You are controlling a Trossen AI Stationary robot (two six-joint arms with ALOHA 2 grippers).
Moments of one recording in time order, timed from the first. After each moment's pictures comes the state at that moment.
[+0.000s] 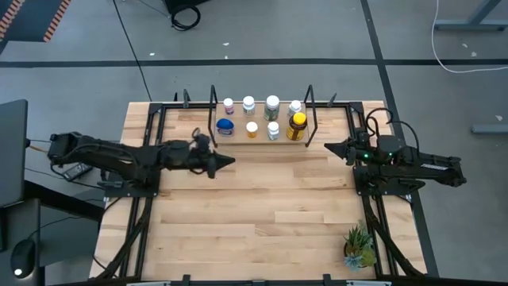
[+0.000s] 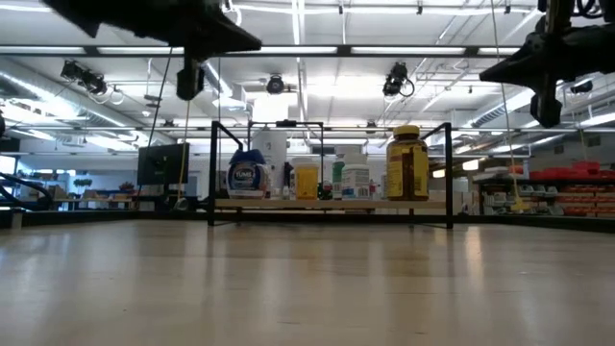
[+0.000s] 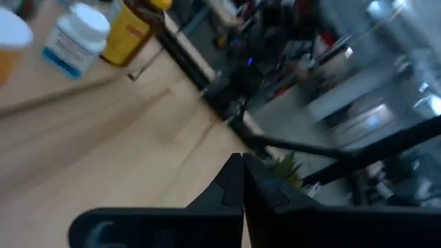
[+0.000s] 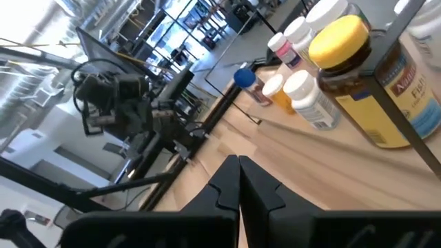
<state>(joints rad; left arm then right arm) -0.03 1.07 0.60 0.28 -0.16 -0.88 -0.11 0.08 0.28 -0.31 0.21 0.87</state>
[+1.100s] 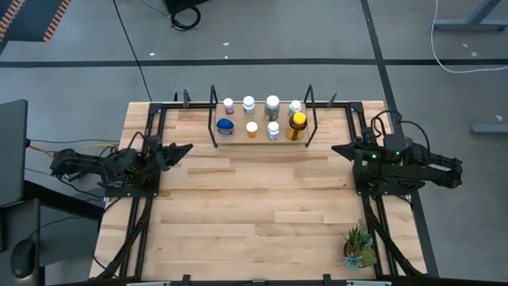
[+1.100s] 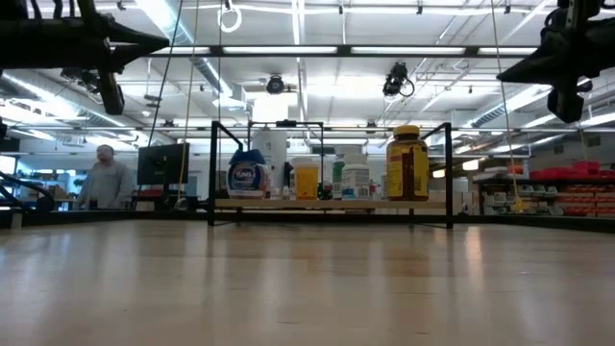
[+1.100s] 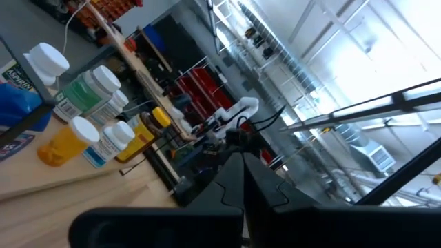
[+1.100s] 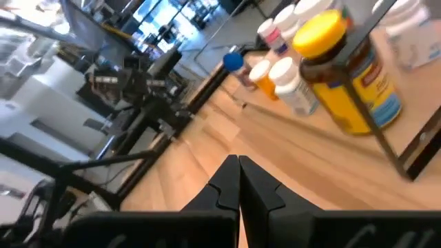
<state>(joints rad) -0.12 0.19 0.07 0.41 -0.51 -0.84 -0.11 0.00 0.38 -0.58 0.18 0.81</state>
